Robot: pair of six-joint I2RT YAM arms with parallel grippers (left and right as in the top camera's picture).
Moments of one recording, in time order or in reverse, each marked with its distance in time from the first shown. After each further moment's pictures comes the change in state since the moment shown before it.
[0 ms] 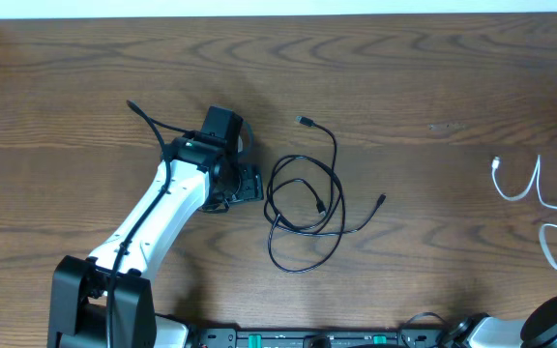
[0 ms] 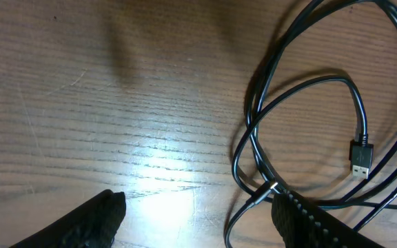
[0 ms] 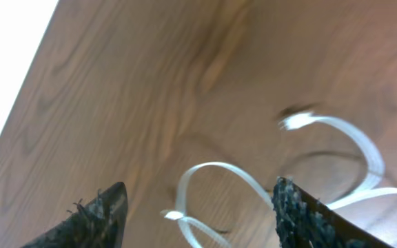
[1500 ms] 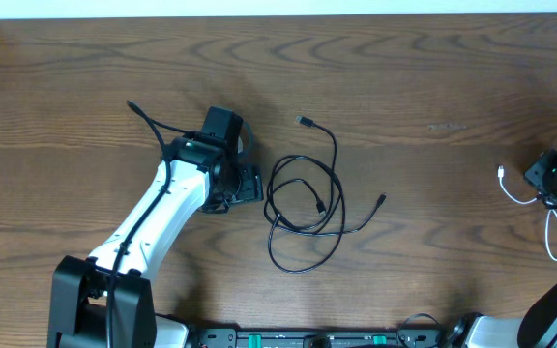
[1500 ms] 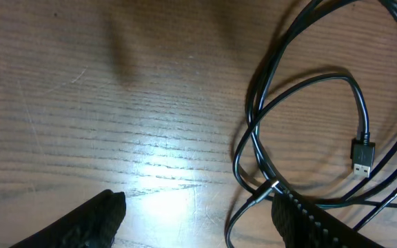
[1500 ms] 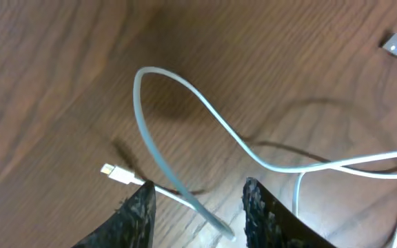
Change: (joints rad) left arm 0.000 0.000 0.000 -0.006 0.000 0.000; right arm 0.214 0.001 -0.328 0.201 0.293 -0.121
